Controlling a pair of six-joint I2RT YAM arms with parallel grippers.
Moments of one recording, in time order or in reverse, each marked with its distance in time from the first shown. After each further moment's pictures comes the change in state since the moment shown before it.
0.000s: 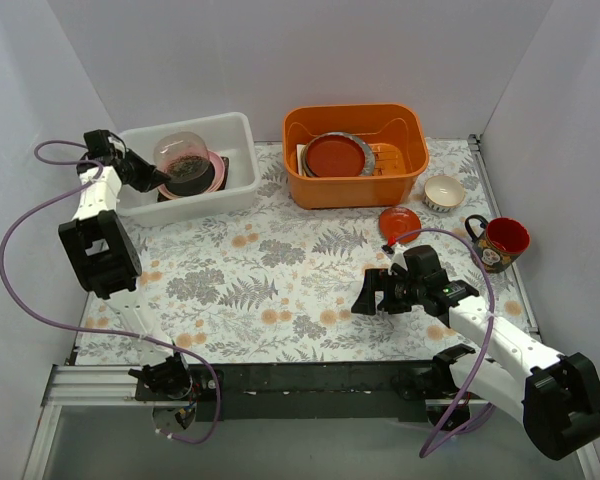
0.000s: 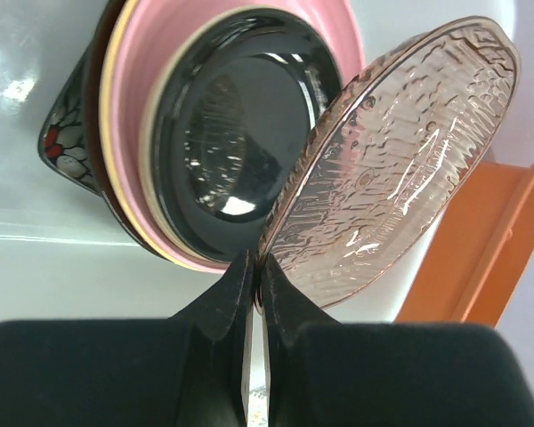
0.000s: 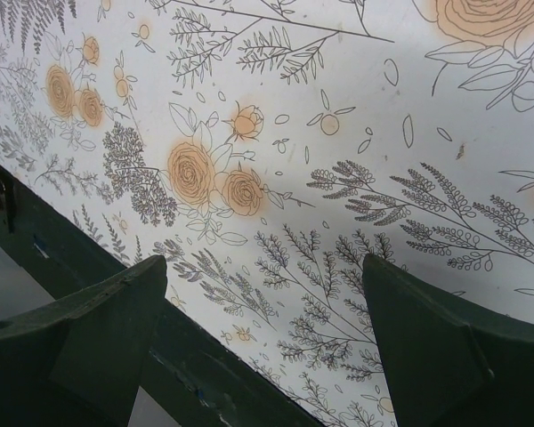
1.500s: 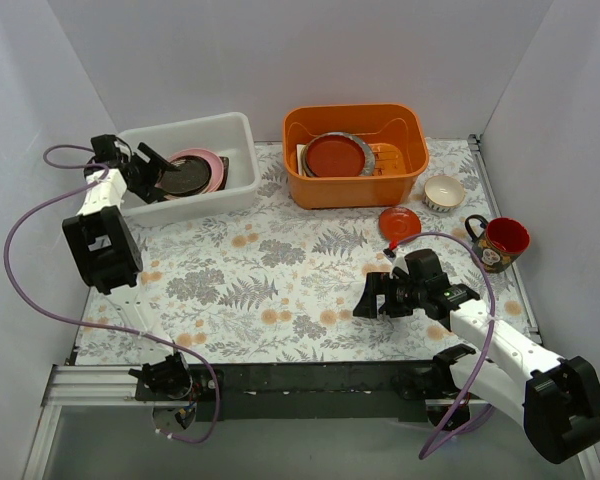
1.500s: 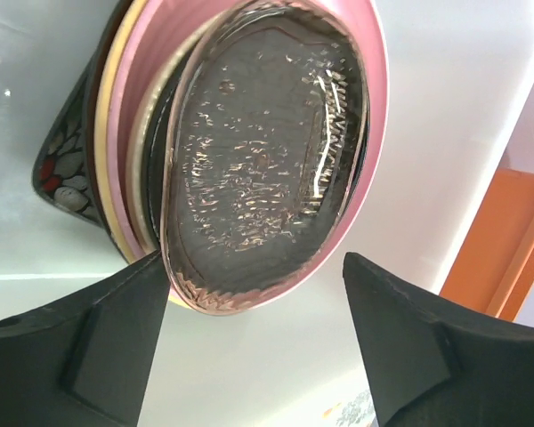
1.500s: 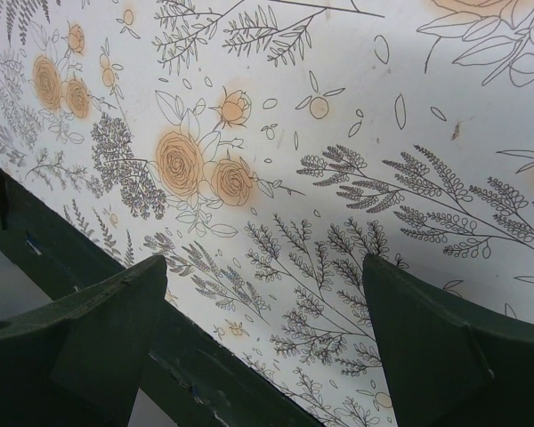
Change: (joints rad) left arm -0.005 0.077 -0.019 0.078 0.019 -0.010; right arm -0.007 -0.022 -0.032 -0.001 -0.003 0.001
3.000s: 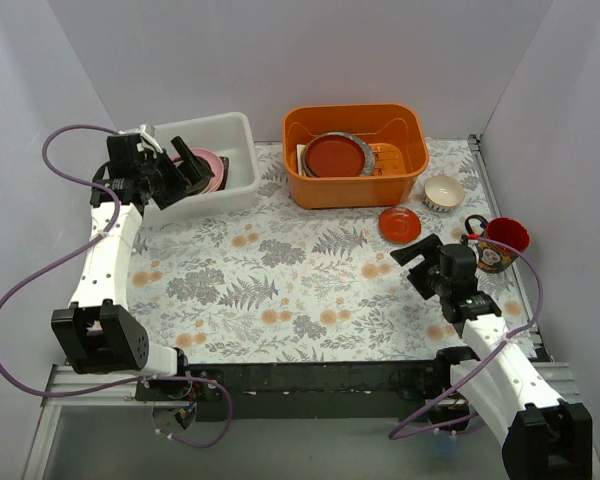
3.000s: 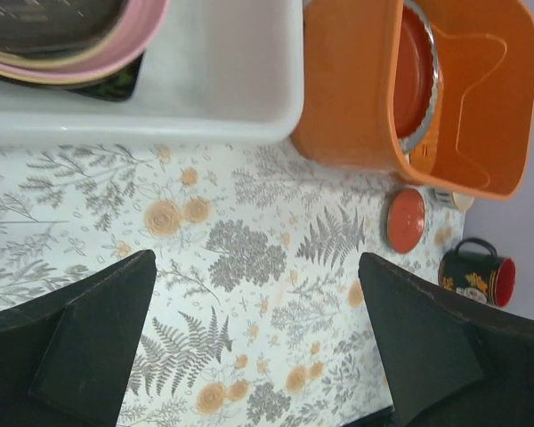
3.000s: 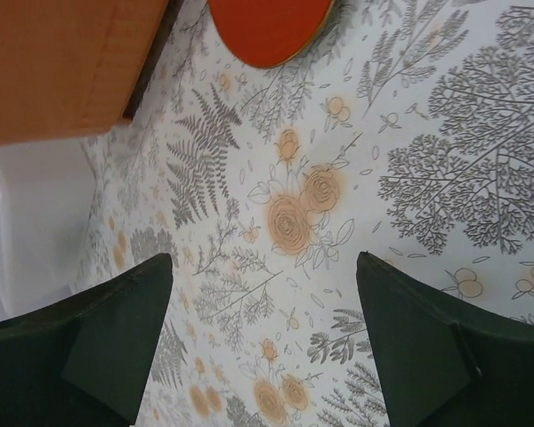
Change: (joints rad) left arm -0.247 -0.675 -0.280 -0.175 -0.136 0.146; right arm -0.263 -0.161 -0.012 0.146 0.373 0.606
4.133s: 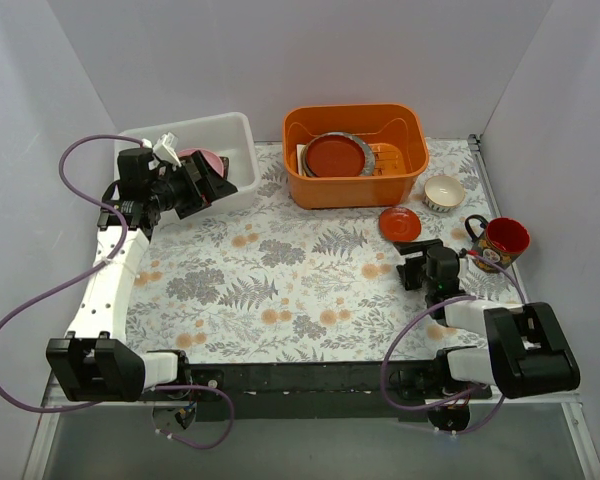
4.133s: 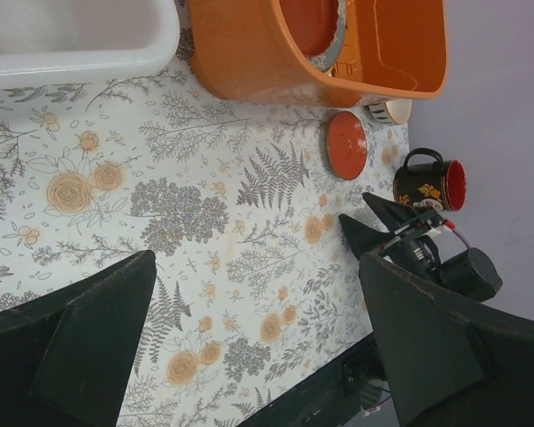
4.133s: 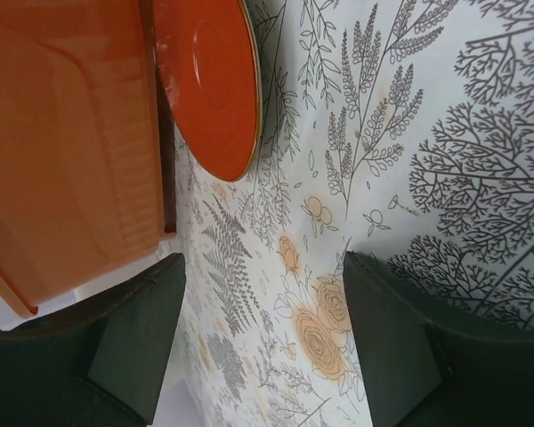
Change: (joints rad) left arm -0.098 -0.156 -0.171 0.090 0.187 0.010; right arm -0.009 0.481 -0.174 0.711 0.140 0.414
